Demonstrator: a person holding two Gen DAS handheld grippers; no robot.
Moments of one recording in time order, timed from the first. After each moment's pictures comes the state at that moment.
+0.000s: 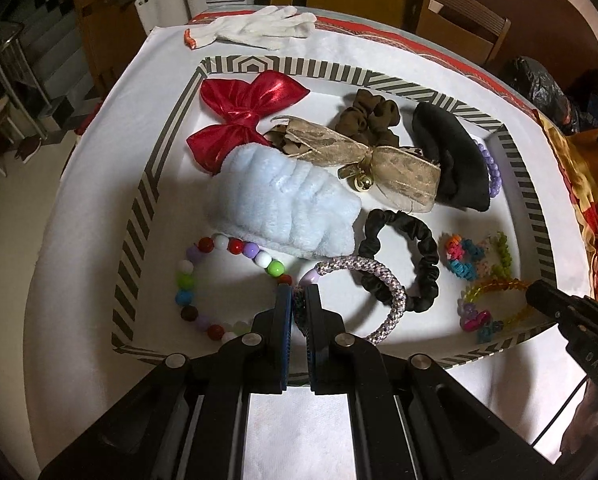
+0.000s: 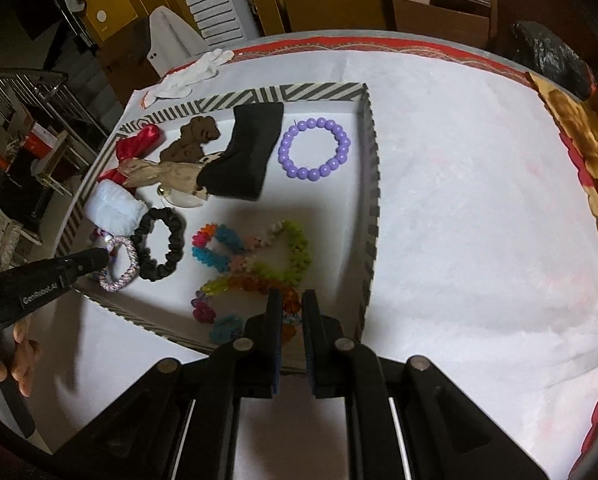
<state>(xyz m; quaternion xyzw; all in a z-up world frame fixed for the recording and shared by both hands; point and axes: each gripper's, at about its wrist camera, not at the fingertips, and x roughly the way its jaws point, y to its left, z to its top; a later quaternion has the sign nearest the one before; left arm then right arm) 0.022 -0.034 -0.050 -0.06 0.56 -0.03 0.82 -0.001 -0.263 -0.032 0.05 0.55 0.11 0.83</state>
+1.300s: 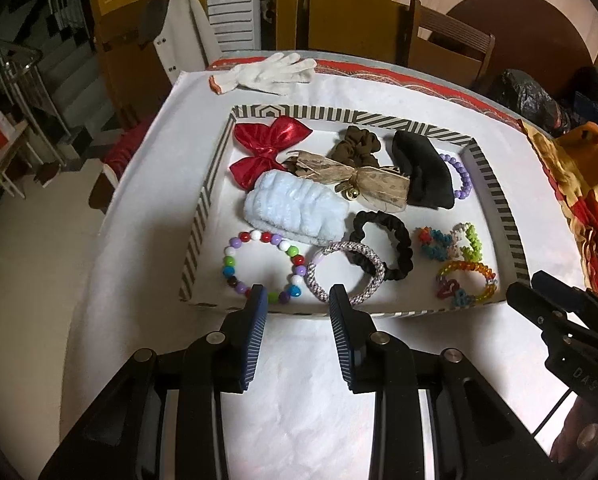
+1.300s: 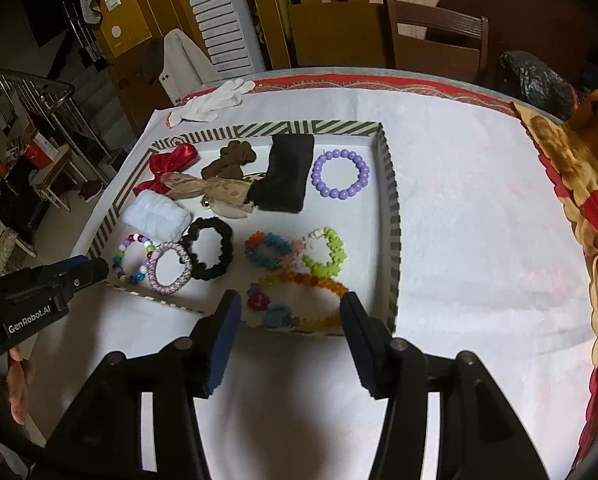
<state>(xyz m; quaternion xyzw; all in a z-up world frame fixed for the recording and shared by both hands) -0.034 -0.033 0.006 -0.02 0.51 -0.01 0.86 -0.044 -0.232 0.009 0.04 0.49 0.10 0.86</state>
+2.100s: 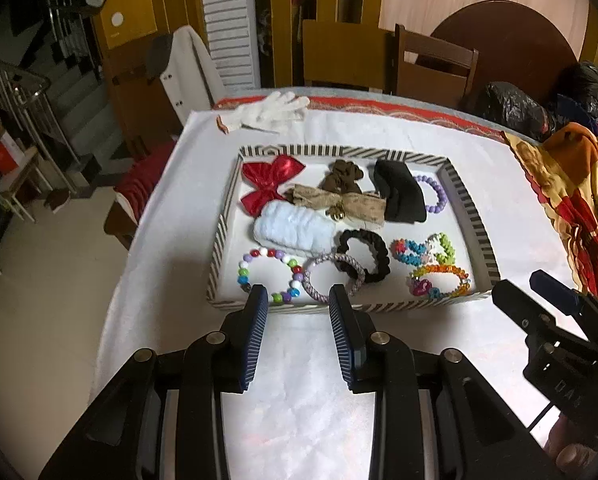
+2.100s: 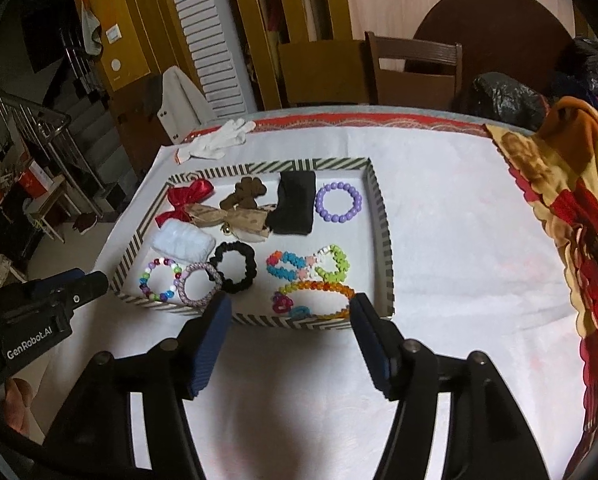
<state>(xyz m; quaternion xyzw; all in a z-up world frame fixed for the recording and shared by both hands) -0.069 -0.042 0.056 0.00 0.46 -0.01 0.89 -0.086 -0.219 0.049 0.05 0.43 0.07 0.90</state>
